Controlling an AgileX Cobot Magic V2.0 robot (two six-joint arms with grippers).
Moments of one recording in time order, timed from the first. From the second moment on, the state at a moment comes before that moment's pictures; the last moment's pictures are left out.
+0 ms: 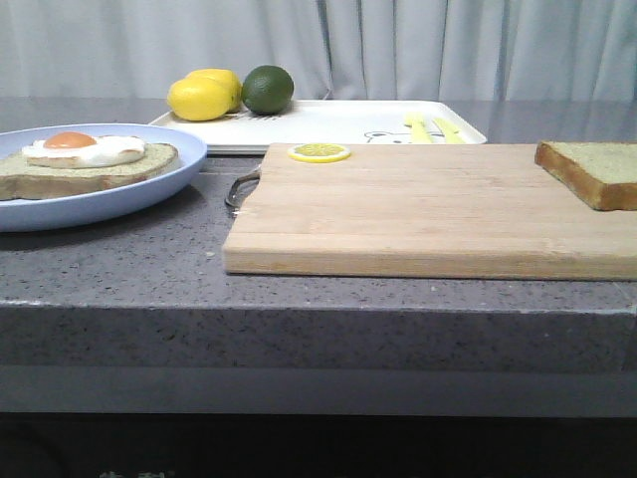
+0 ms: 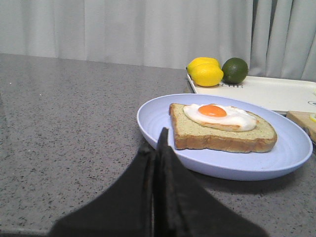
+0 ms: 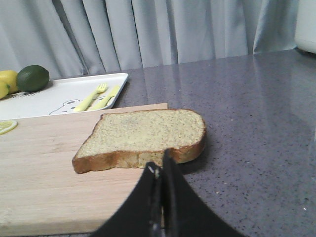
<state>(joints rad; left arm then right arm) -0.06 0.00 0.00 -0.08 0.08 0.00 -0.01 -0.01 0.03 0.03 0.04 0.14</state>
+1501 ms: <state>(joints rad) -0.06 0.48 -0.78 -0.12 0.55 0.00 -0.01 0.66 -0.76 0.03 0.77 0.14</state>
